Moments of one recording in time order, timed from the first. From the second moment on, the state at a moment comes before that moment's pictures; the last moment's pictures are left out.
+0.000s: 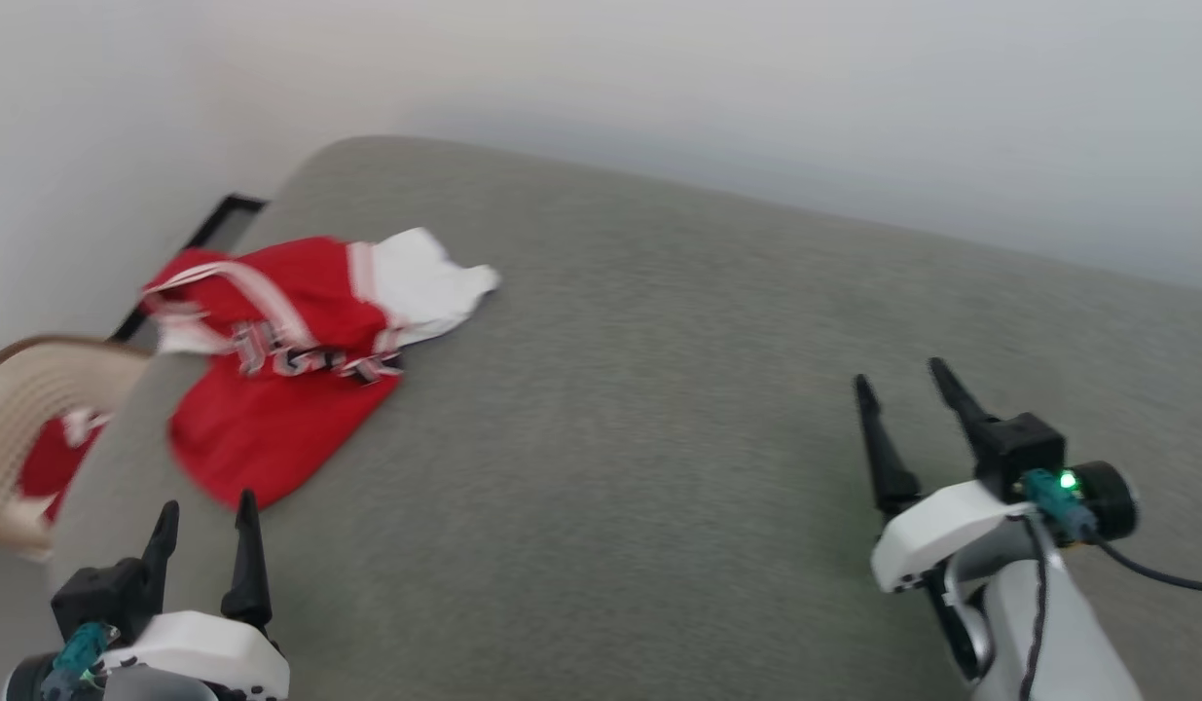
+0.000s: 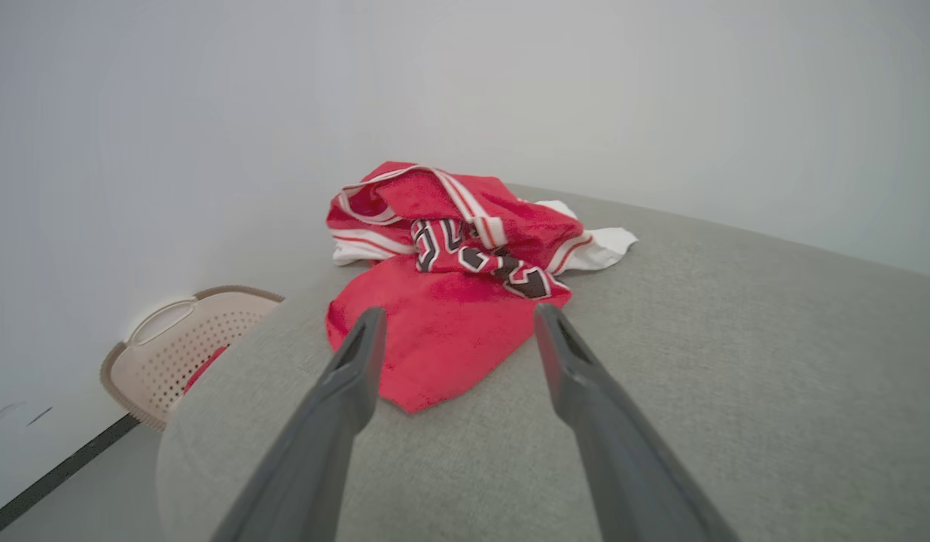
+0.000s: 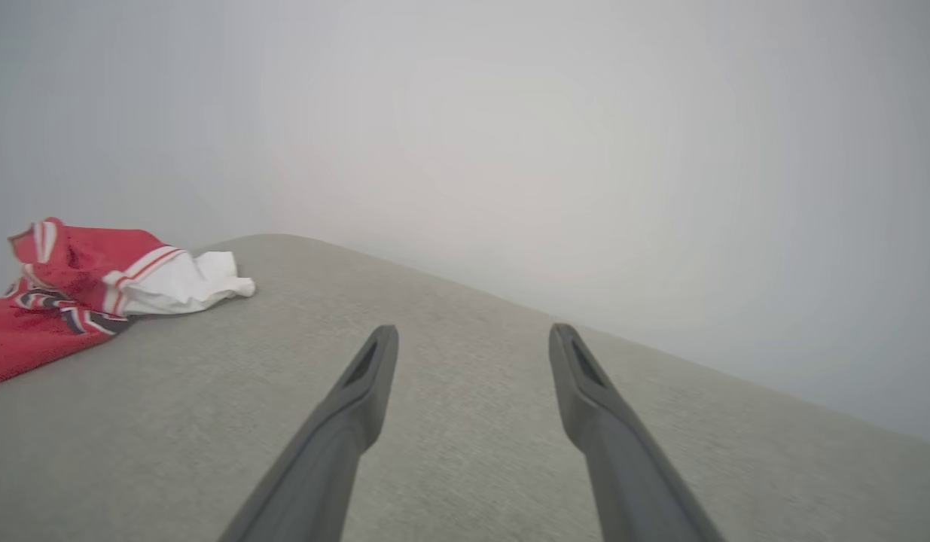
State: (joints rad) left arm -0.10 0.17 0.13 0.41 -0.21 -0.13 -0.26; right arm -0.31 -0.05 0.02 0.50 0.01 0.13 -0.26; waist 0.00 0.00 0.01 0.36
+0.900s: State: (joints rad) left arm -0.15 0.23 0.06 0.38 -0.28 -0.13 -0.26; right arm -0.34 -0.05 0.30 0.52 0.16 0.13 -0.26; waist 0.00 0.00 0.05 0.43
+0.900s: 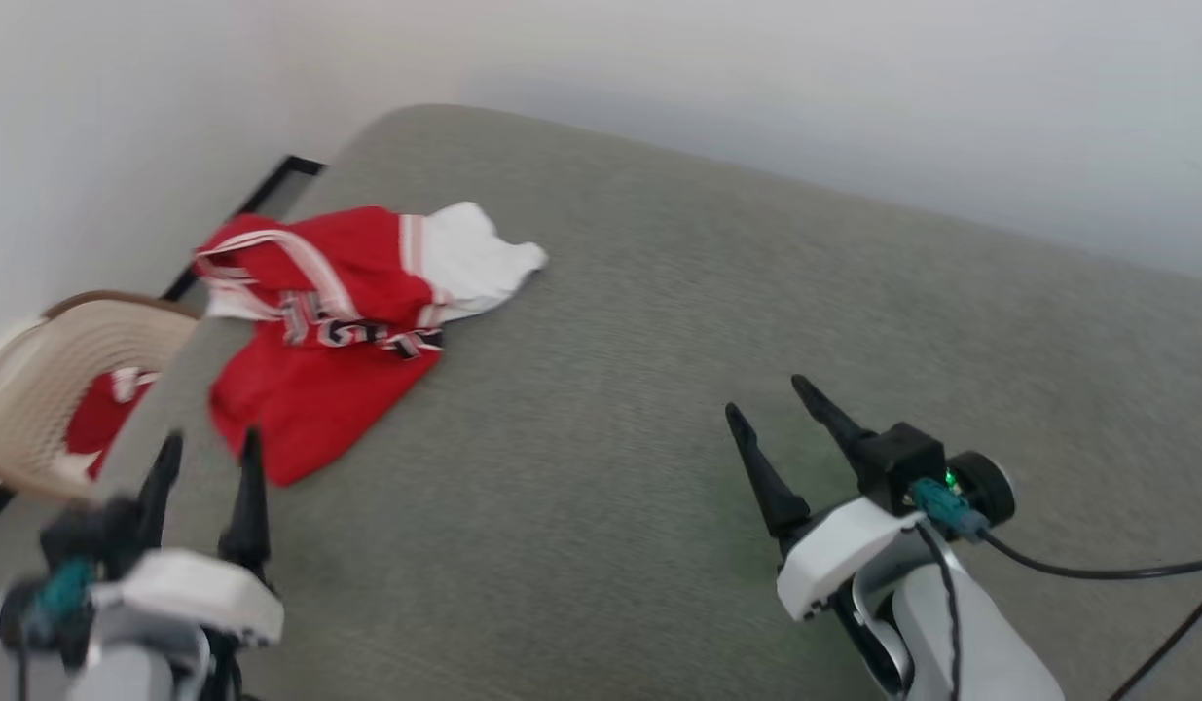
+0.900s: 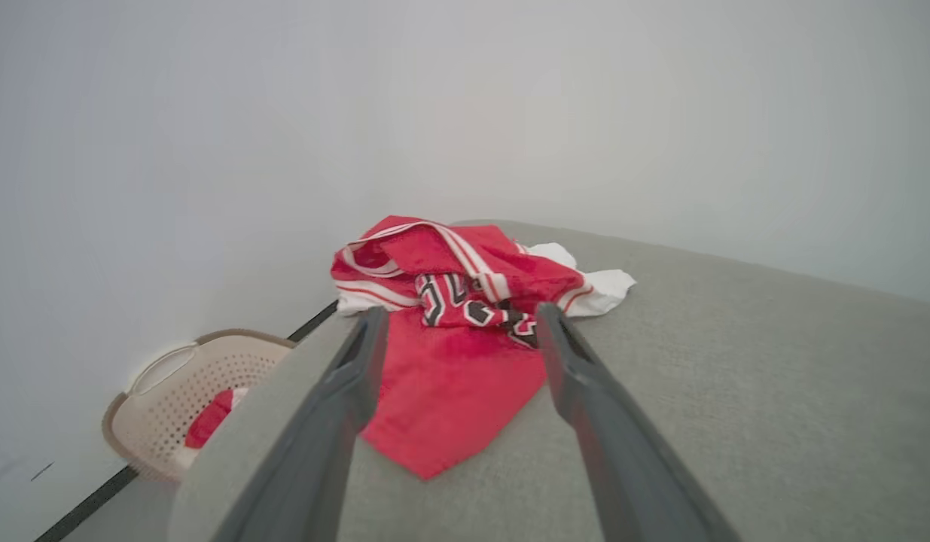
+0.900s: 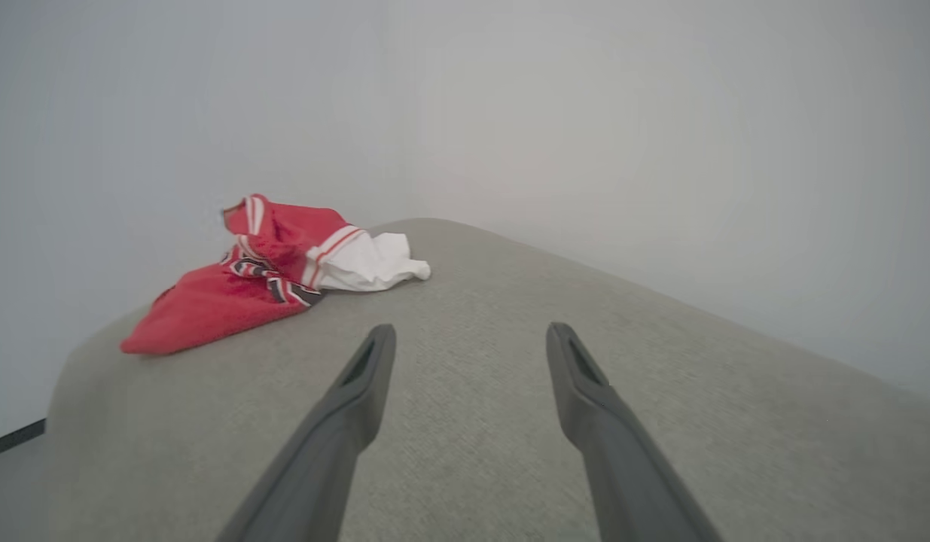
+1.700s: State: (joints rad) left arm -0.66 0.86 -0.40 0.82 -1.19 -0.13 0.26; right arm -0.40 -0.05 0.30 0.41 0.15 0.13 -0.26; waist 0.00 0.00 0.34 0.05
